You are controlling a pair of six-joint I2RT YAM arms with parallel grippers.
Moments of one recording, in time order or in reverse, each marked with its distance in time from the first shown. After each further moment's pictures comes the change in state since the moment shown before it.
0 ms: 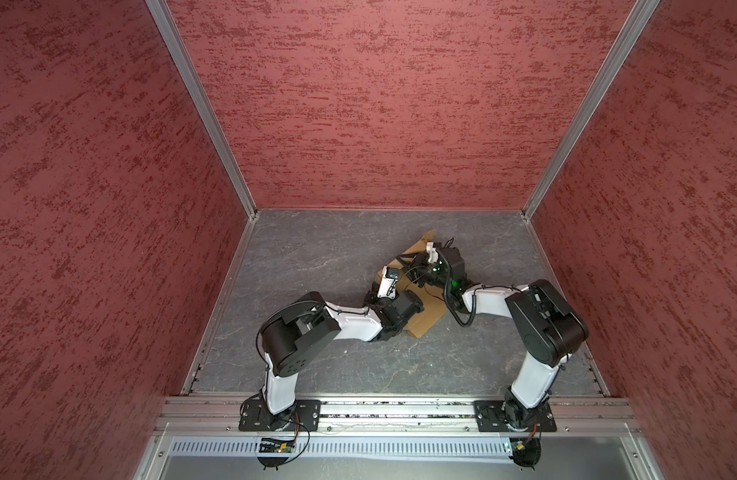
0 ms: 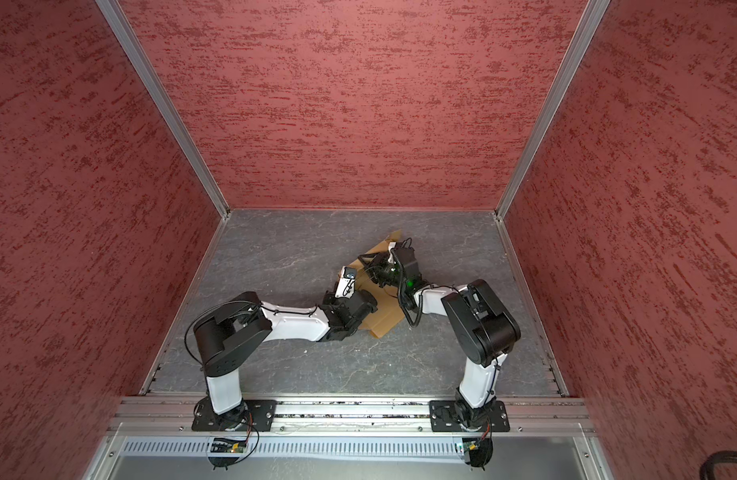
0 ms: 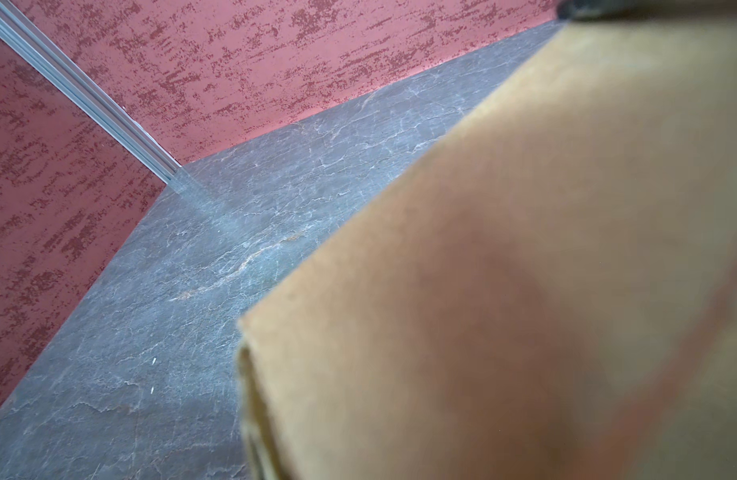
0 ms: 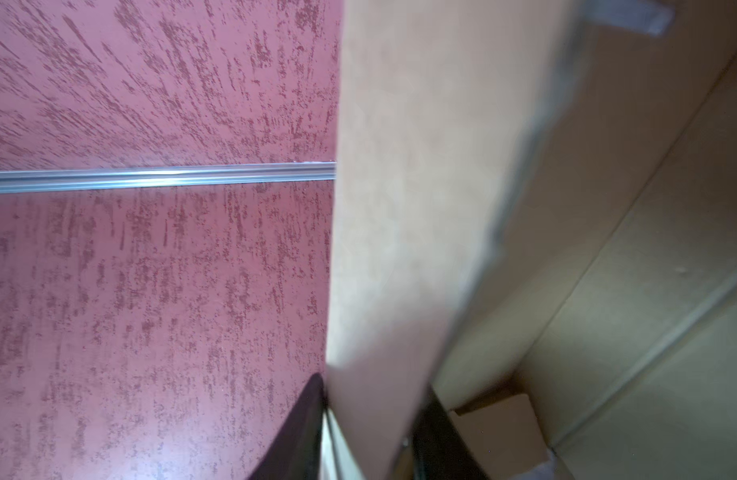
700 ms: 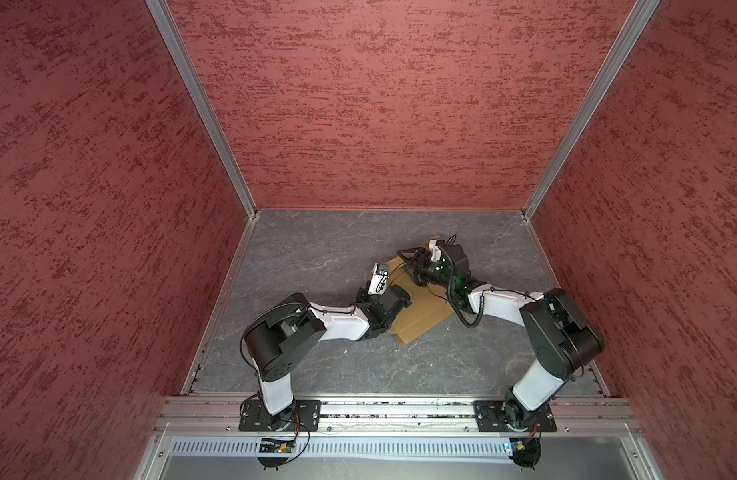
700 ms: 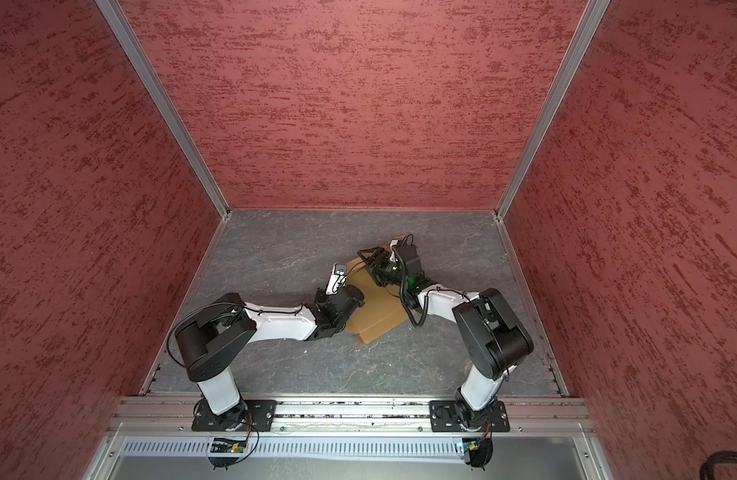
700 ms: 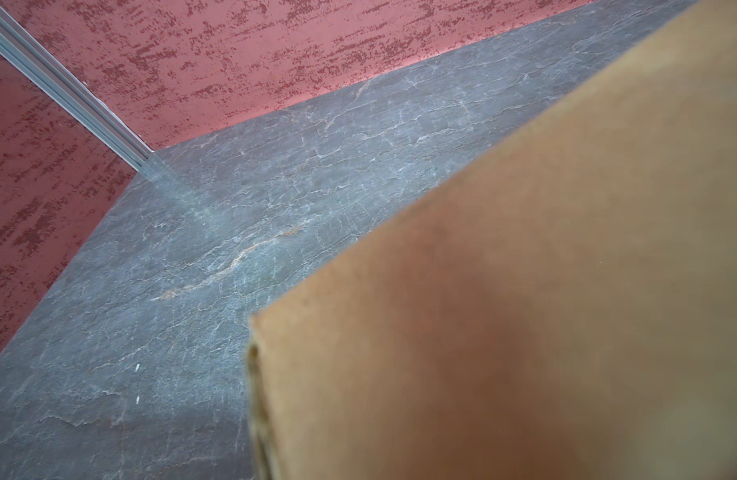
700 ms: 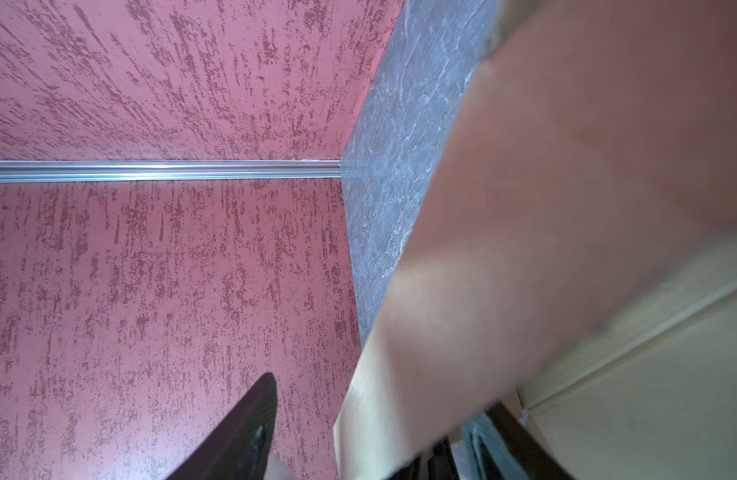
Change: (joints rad) left arm 0.066 -0.093 -0.093 0.074 0.127 0.048; right arm 0.002 -0.111 0.001 -0.130 0.025 -0.039
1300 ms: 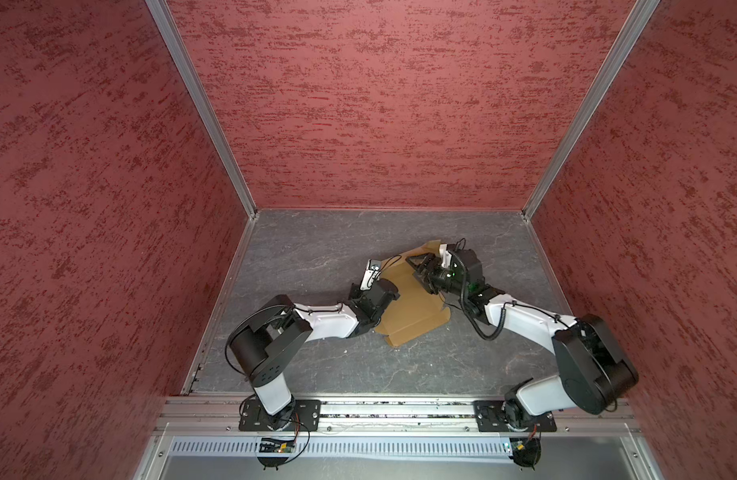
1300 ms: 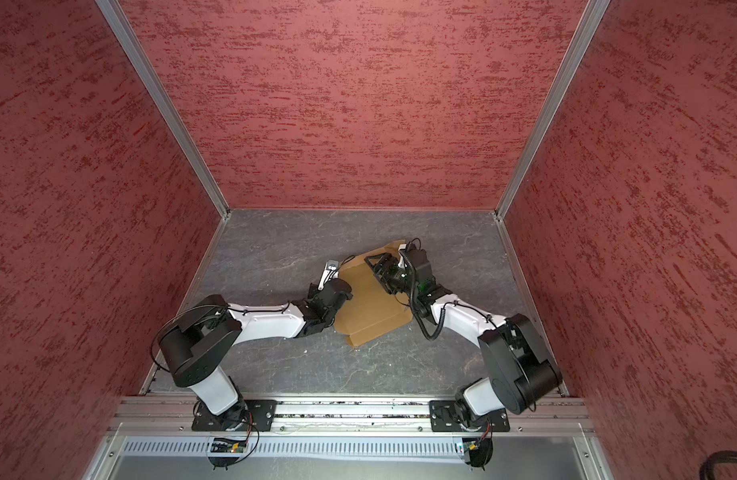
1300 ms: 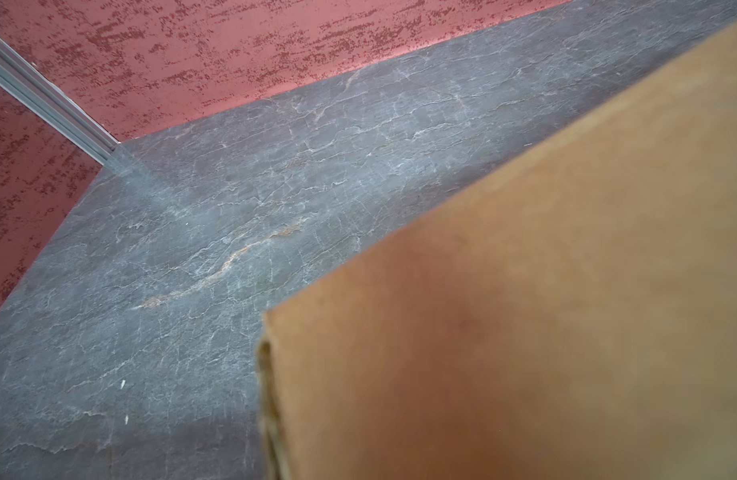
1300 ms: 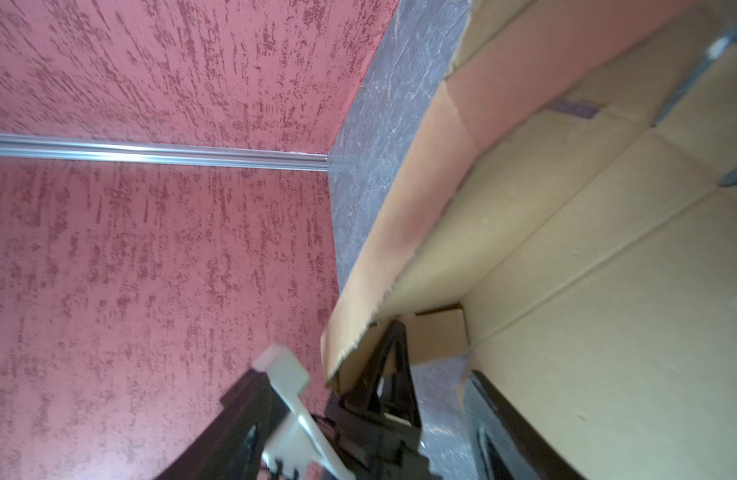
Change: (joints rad) left arm 0.083 -0.084 -0.055 0.034 0.149 0.075; right arm -0.012 -0.243 -0.098 -0.215 0.024 -0.126
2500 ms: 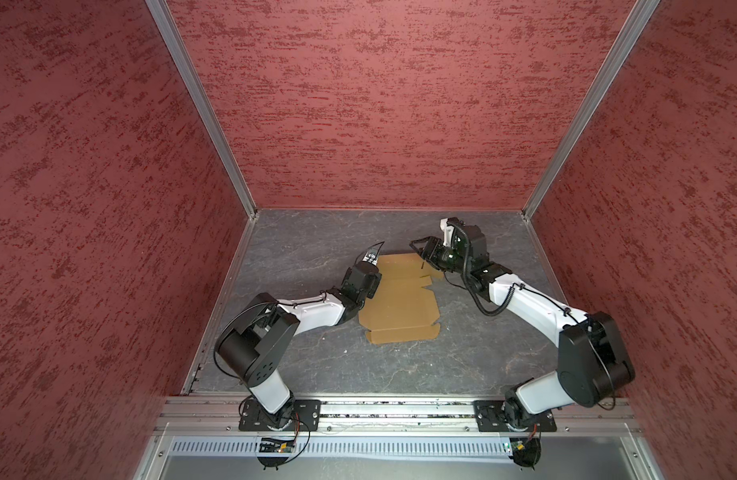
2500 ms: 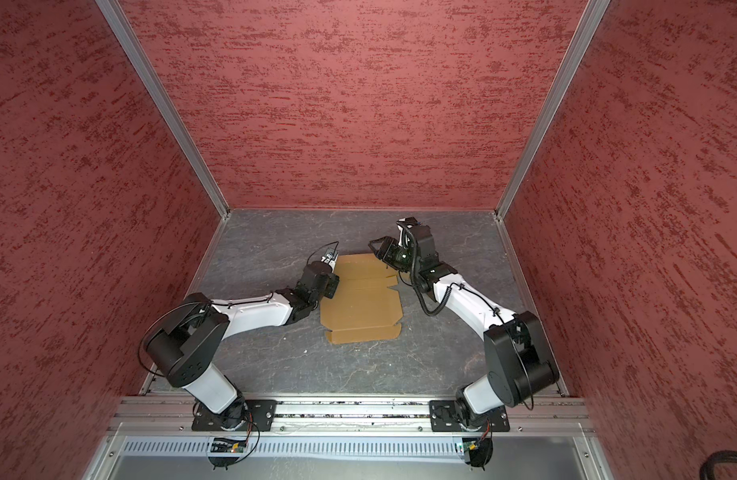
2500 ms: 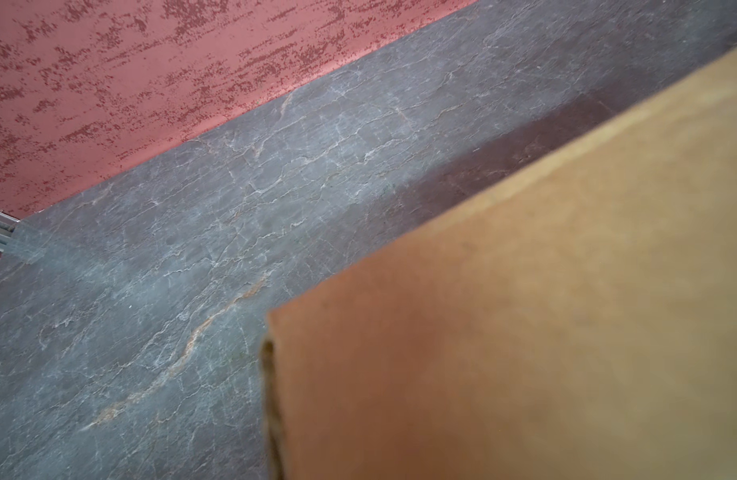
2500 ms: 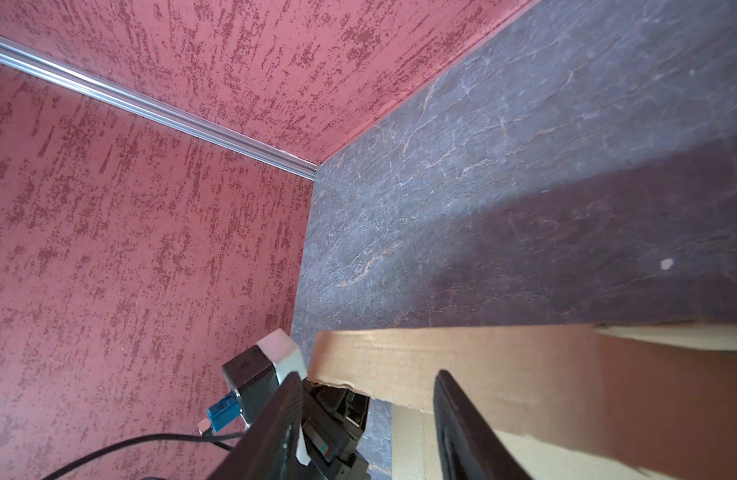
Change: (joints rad) left arm 0.163 -0.032 0.014 0.066 0.339 0.285; right arm -0.052 0.071 0.262 -0.220 -0.024 -0.331
